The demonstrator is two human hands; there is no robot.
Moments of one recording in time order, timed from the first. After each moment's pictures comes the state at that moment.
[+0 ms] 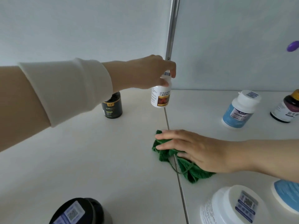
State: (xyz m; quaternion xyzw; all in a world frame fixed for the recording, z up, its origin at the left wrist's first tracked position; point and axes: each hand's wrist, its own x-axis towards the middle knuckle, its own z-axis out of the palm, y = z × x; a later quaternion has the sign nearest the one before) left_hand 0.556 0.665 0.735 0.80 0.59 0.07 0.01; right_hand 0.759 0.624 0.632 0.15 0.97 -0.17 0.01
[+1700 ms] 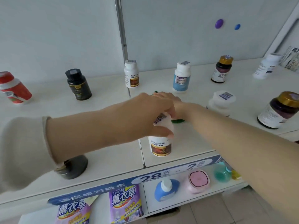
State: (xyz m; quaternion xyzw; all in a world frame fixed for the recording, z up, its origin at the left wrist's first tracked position) left_hand 0.669 0.482 0.724 0.86 0.49 0.04 0.12; right_hand 0.787 0.595 0.651 0.51 0.84 -0.16 0.01
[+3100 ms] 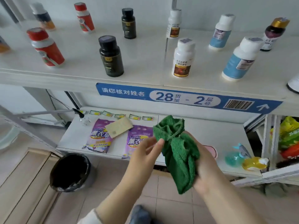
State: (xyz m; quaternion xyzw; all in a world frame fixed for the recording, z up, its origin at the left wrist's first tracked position) left_hand 0.745 0.265 0.533 0.30 0.64 0.53 0.47; right_hand 0.857 0.324 0.559 0.37 0.30 -0.82 -0.32
